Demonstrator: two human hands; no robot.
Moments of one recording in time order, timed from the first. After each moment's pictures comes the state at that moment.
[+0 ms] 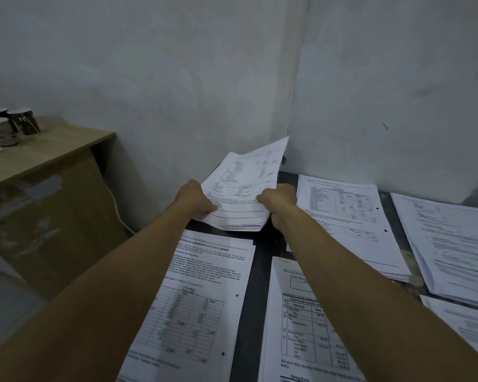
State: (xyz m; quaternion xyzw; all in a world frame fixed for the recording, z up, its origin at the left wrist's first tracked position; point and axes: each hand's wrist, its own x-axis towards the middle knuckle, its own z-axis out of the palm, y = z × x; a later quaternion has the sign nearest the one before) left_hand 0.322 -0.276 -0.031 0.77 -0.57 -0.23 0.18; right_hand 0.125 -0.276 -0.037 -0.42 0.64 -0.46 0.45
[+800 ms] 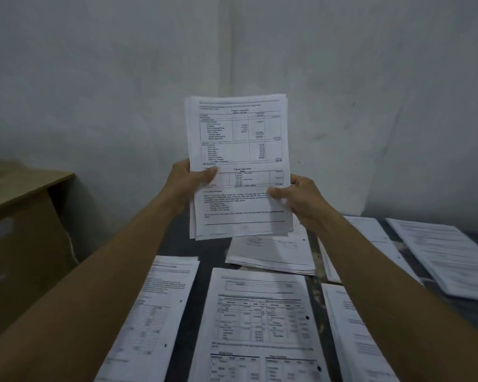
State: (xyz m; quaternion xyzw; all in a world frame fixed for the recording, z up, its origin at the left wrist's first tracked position) left_hand 0.219 -0.208 0.090 0.39 -0.57 -0.46 0.56; right_hand -0.039 -0.170 0.085 -0.52 0.51 -0.53 0.44
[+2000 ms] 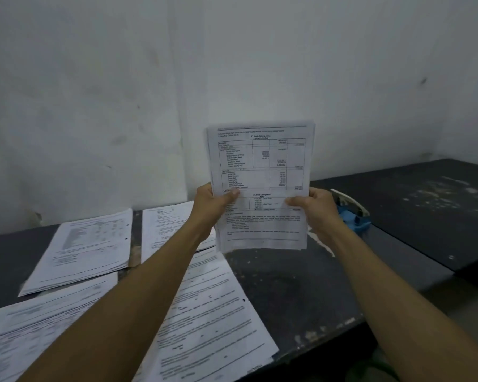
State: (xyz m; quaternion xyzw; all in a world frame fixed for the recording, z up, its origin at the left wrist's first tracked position) left_hand -0.210 -0.028 0.055 0.24 -0.67 -0.56 0.42; right_hand -0.390 0.130 0.062 -0.32 0.63 -0.68 0.22
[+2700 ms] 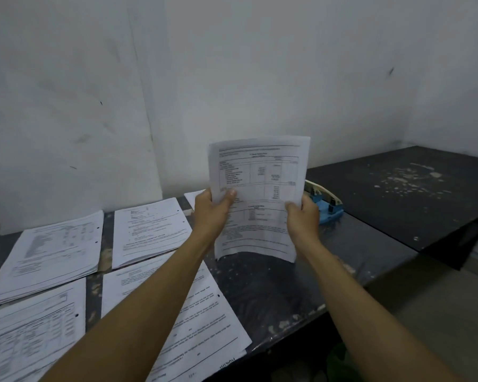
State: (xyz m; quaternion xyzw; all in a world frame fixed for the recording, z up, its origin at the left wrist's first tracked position) left_hand -0.260 0.022 0.030 0.26 -0.67 -0.53 0.45; right_hand -0.386 0.156 0.022 -0.25 0.66 -0.71 0.06
